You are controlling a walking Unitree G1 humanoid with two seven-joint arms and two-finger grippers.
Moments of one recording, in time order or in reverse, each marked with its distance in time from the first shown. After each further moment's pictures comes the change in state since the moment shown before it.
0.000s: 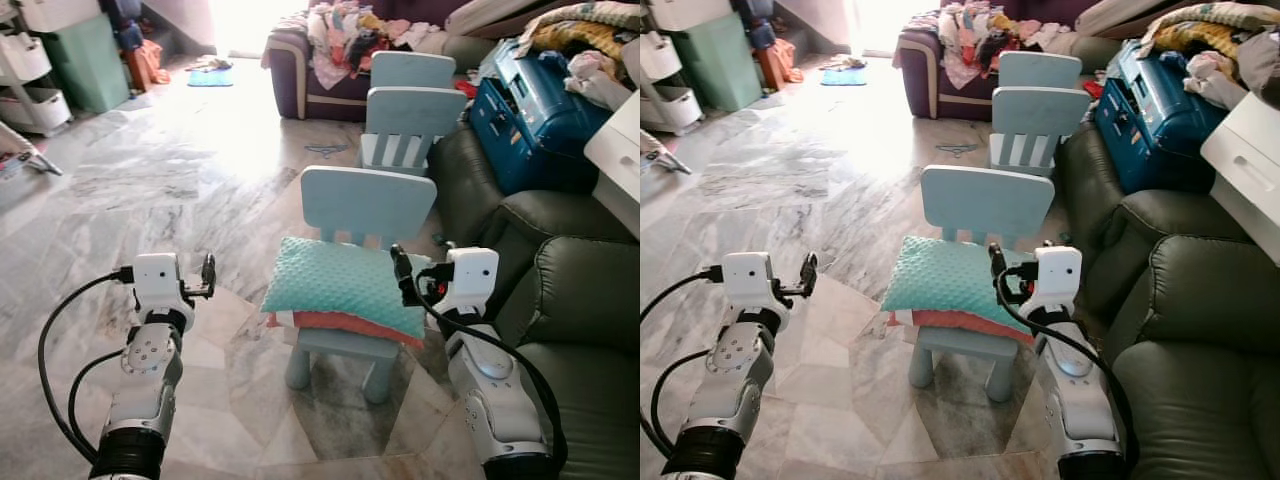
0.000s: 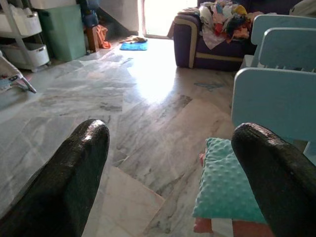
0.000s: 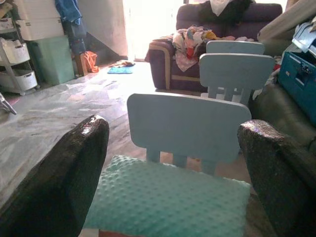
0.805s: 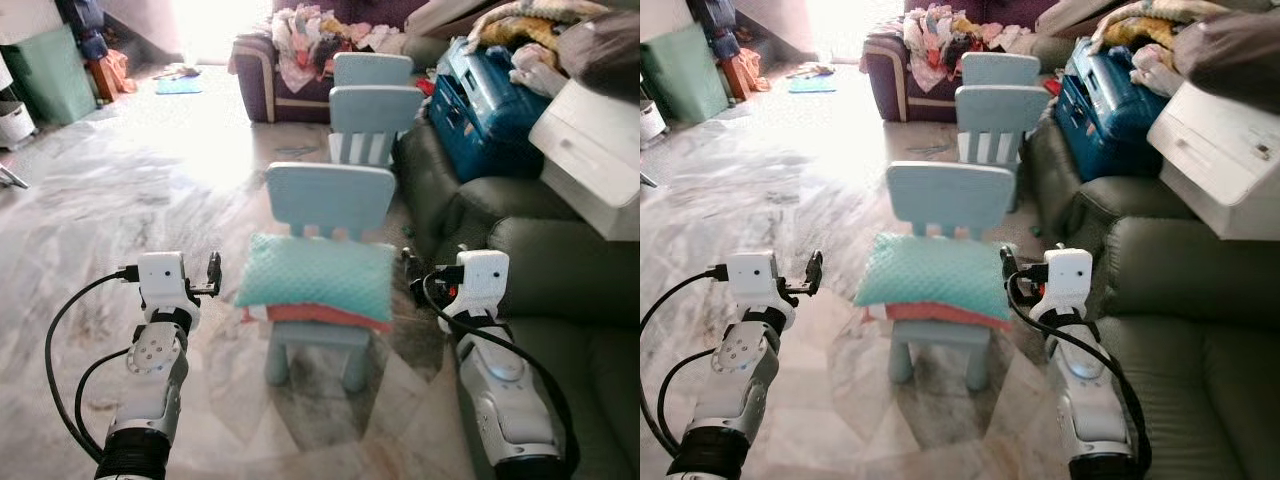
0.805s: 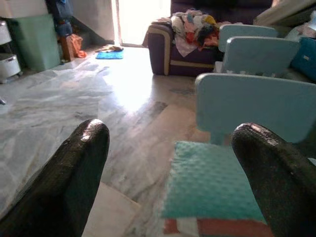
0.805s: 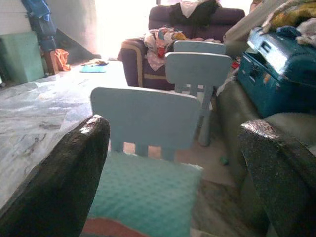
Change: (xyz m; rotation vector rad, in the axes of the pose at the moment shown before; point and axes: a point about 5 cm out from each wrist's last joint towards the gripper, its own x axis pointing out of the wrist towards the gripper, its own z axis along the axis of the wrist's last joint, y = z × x) left arm -0.001 -0.006 0.003 -0.009 -0.024 -0.013; right arm -0.003 -0.007 -0.002 -0.036 0.012 -0.007
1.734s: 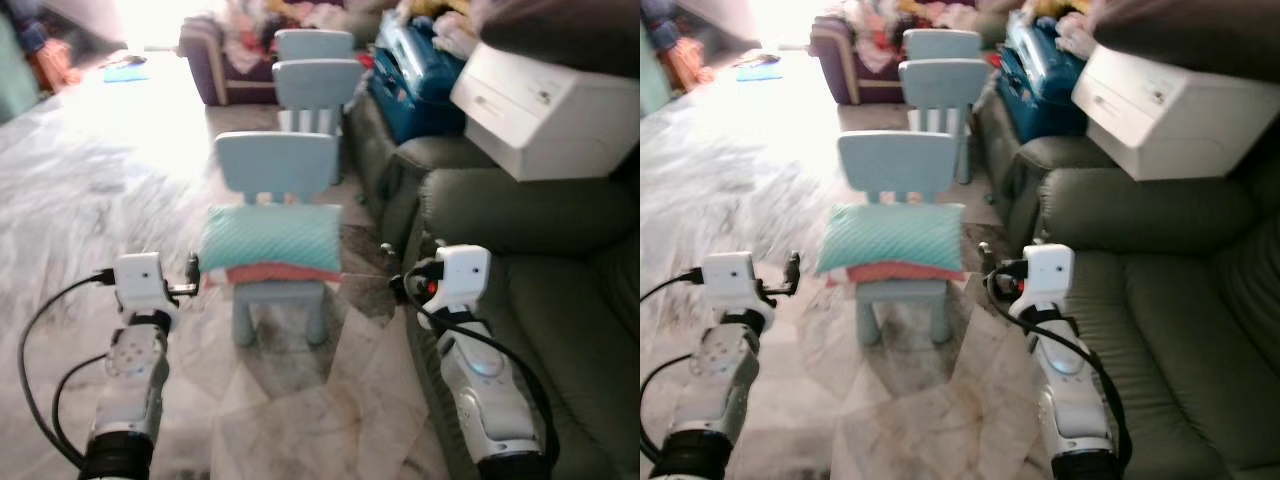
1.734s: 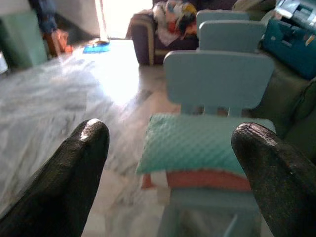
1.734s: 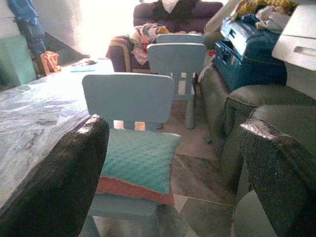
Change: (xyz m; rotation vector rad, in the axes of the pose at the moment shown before) left arm 0.000 0.019 0.005 0.022 -0.015 0.049; right arm 0.005 0.017 0.004 0.028 -0.014 0.047
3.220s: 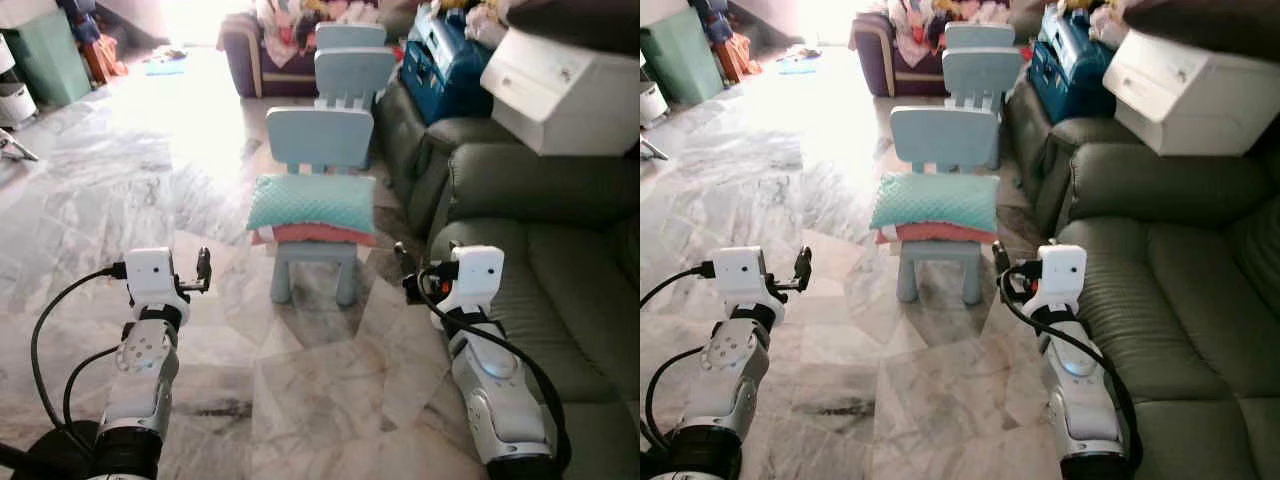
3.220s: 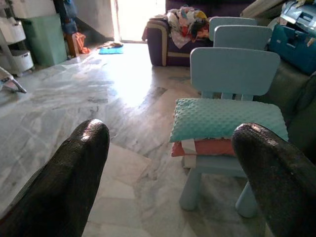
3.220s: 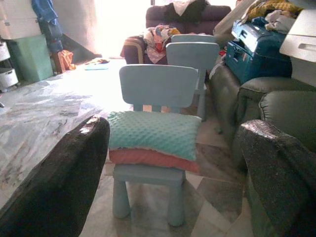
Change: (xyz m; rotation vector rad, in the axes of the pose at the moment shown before) left arm 0.001 -0.009 0.003 -0.013 -0.011 -0.021; right arm -0.002 -0.011 0.004 -0.005 -0.014 -0.041
